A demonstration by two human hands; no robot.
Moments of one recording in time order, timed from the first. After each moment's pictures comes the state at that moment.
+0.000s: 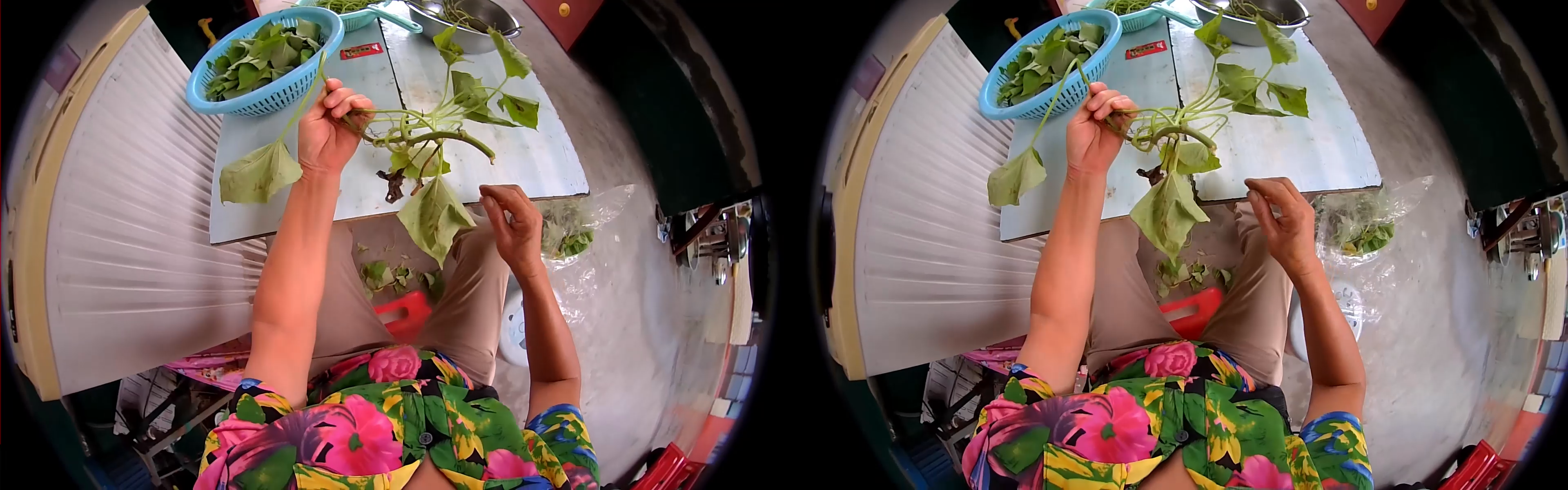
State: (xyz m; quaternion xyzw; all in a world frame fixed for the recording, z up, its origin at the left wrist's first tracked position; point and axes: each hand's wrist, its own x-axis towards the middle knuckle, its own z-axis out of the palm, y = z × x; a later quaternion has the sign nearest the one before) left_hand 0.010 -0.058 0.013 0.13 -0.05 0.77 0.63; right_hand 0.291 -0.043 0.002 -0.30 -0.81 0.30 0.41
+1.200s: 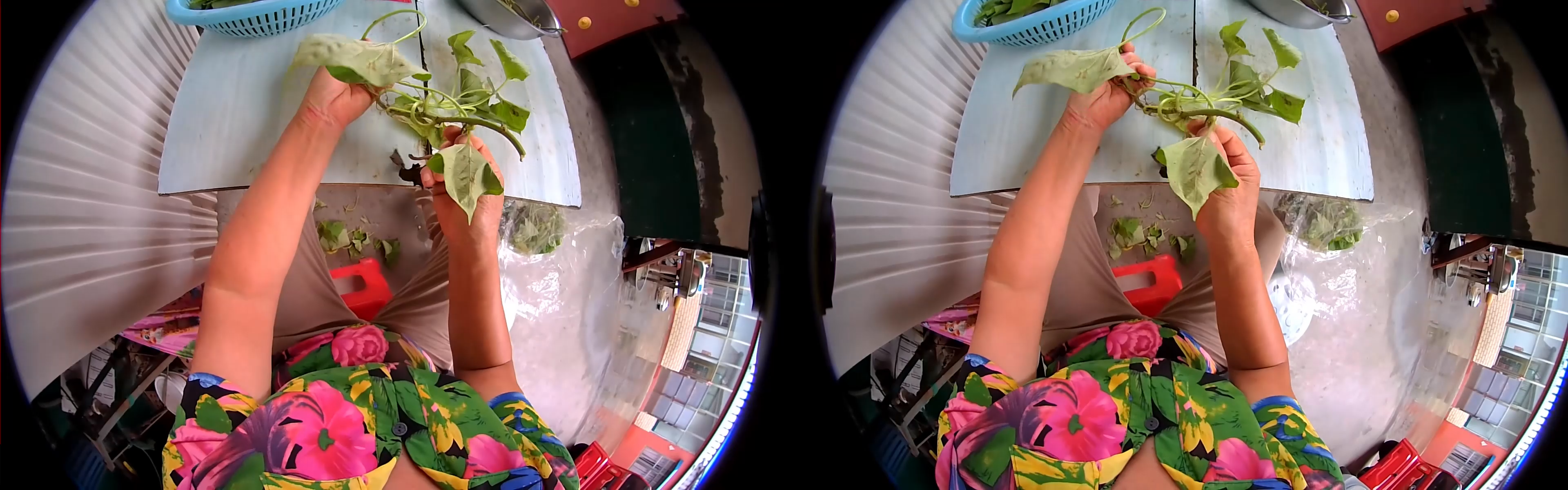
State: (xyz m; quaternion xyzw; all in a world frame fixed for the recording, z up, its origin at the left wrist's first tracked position) left_hand 0.000 -0.046 -0.026 0.02 0.13 0.81 0.57; right_hand 0.193 -0.062 -0.005 -0.24 -0.38 0.78 0.44
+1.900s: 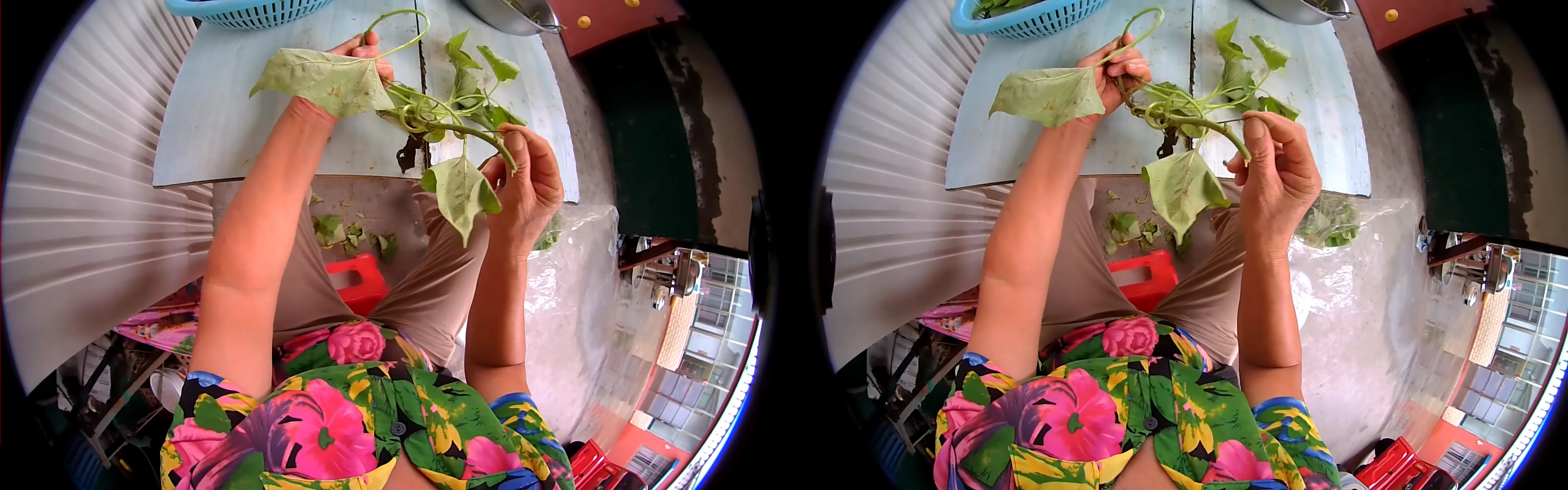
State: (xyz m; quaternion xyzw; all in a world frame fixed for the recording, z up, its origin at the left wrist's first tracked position) left_hand -0.011 -0.047 -0.040 0.06 -0.01 0.74 0.67; right_hand 0.217 -0.057 0.034 -0.31 -0.61 0.48 0.54
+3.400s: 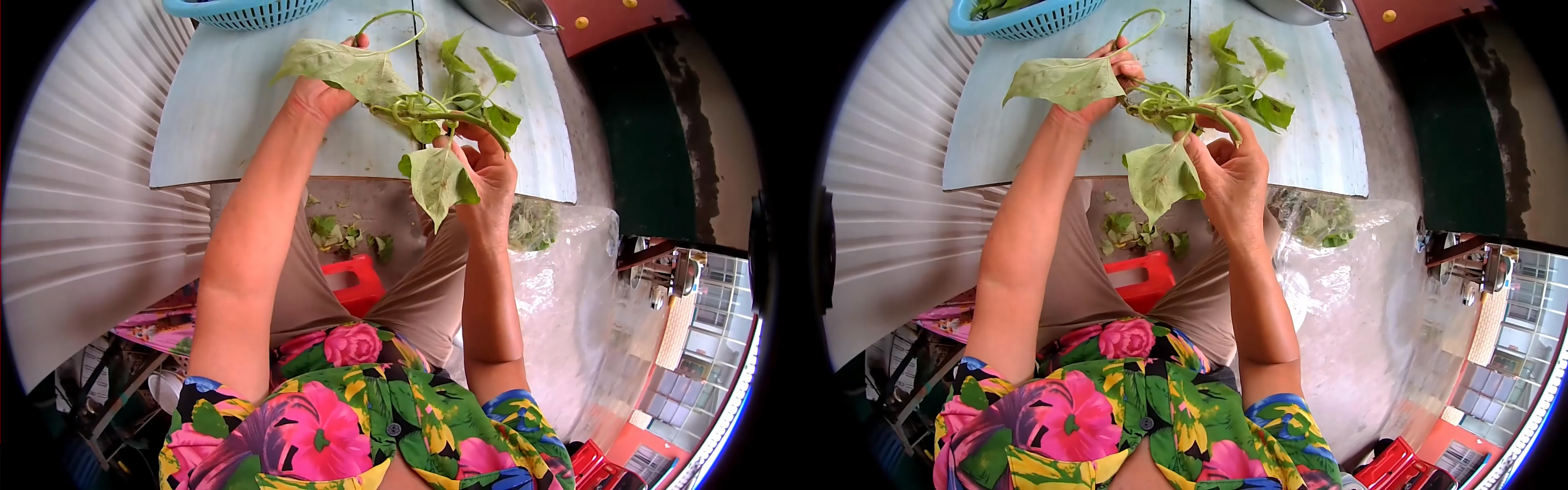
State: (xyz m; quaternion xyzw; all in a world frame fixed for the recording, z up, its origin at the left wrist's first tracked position) left_hand -0.015 -0.041 -0.045 -0.05 0.07 0.78 0.63; right_hand 0.204 -0.057 0.012 -0.34 -0.64 0.56 0.40
